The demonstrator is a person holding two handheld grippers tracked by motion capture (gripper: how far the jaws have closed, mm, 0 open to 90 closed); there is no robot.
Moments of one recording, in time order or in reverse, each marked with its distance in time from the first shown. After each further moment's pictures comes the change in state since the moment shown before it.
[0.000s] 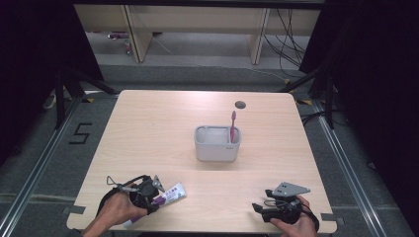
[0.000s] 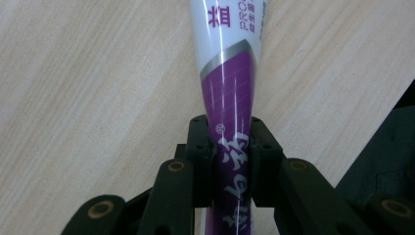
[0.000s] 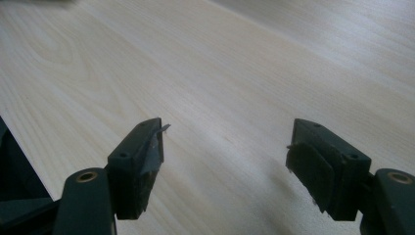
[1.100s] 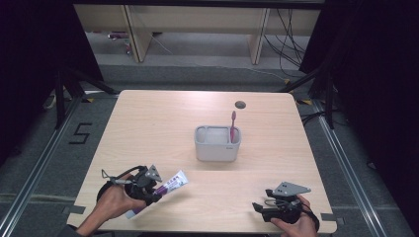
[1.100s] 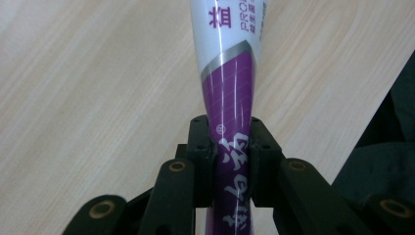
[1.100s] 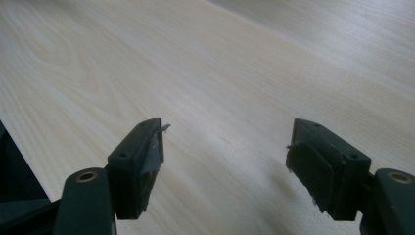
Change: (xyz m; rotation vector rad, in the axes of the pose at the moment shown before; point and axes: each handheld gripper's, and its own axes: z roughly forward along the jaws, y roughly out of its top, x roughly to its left) left arm 0.011 0.009 -0.035 -0.172 -0.021 -0.051; right arm -0.001 0.000 0.000 -0.001 0.003 0.006
